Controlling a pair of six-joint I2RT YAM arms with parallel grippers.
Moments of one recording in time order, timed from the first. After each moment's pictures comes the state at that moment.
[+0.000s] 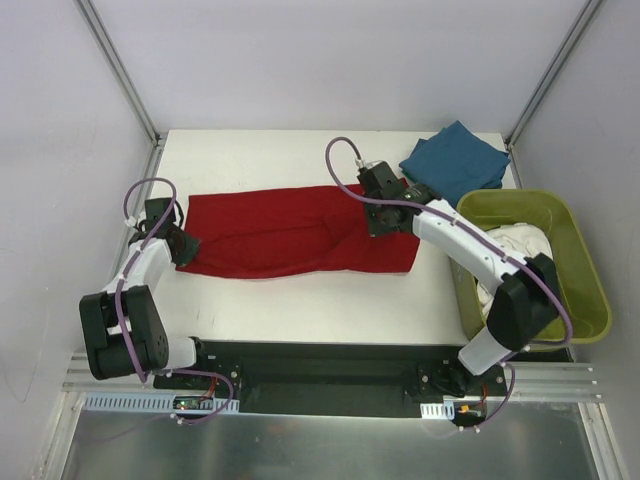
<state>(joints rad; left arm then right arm) 0.20 1.30 0.73 -0.45 -0.05 -0.76 0.68 1.56 1.33 -0.80 0.27 0.31</state>
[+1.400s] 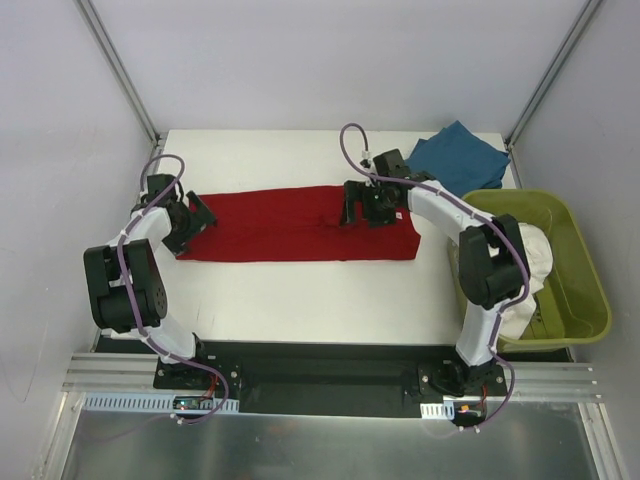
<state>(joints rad) 0.20 1.61 1.02 -0.48 0.09 -0.58 0.44 1.86 1.42 -0.58 -0.30 0.33</state>
